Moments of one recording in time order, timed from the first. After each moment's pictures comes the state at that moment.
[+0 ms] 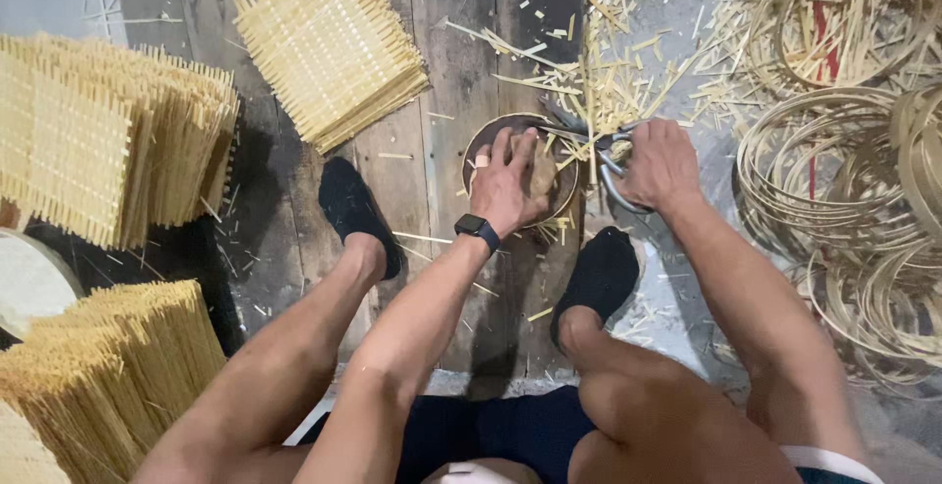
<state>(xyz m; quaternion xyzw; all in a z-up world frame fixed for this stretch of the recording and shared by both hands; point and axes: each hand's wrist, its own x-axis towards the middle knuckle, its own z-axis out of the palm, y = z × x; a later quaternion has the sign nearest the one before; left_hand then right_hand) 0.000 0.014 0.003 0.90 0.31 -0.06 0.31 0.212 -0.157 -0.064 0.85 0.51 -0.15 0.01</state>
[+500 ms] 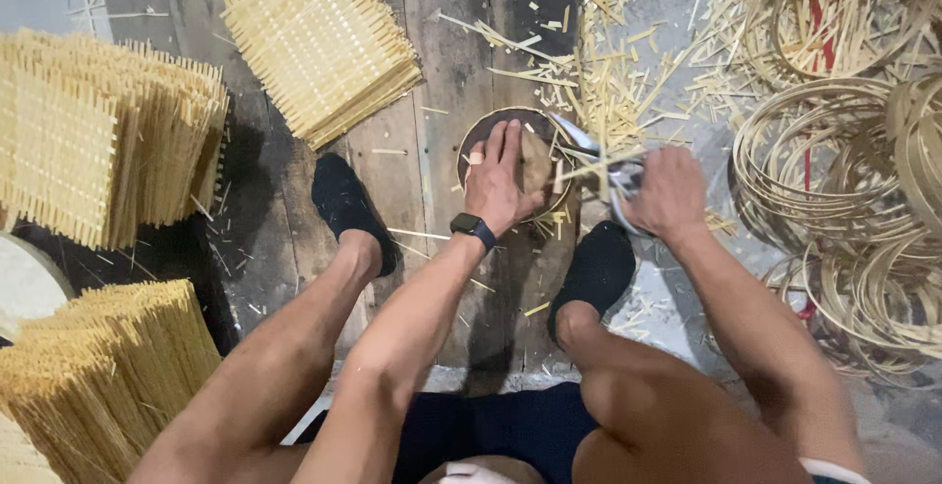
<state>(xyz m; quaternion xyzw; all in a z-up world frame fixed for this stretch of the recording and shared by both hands) -0.003 0.011 0.004 0.88 0.32 -0.01 0.34 0.183 -0.198 -0.052 0.88 0.44 -0.18 0.01</state>
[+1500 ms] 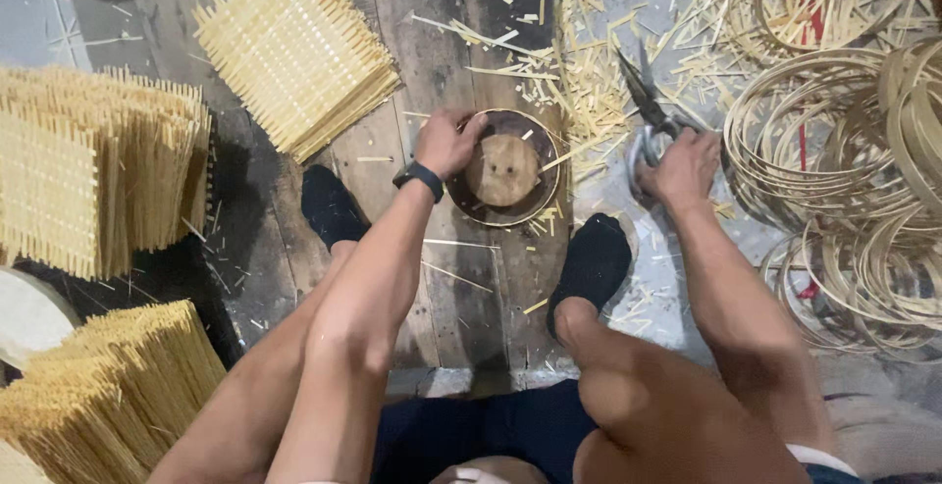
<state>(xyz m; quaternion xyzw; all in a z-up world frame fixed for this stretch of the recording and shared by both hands) 0.012 0.103 -0.053 0.82 0.40 -0.09 0.39 0.216 -0.231 -0.135 0.96 0.26 -0.10 0.01</state>
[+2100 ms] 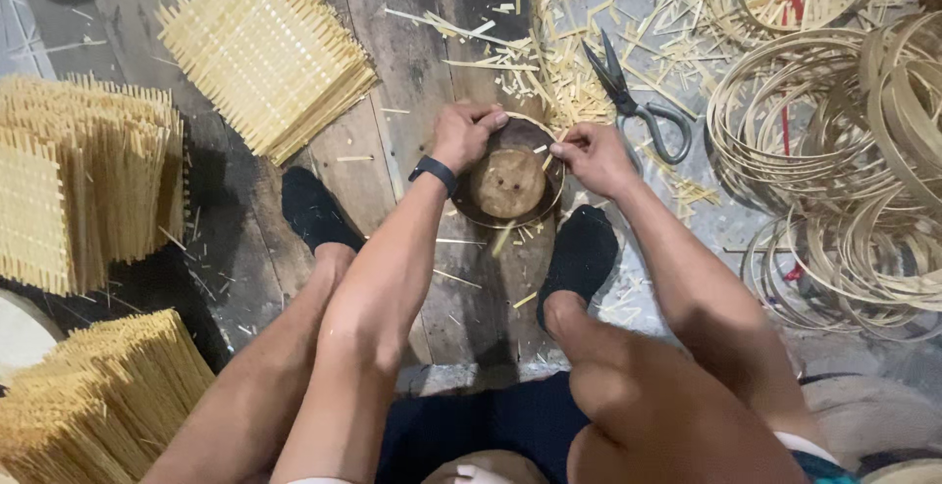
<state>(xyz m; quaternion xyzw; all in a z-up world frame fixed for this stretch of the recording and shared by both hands) 0.042 0.066 -0.090 0.78 0.37 -0.01 0.50 0.178 -0.153 -0.081 0.78 0.13 -0.49 -0.38</state>
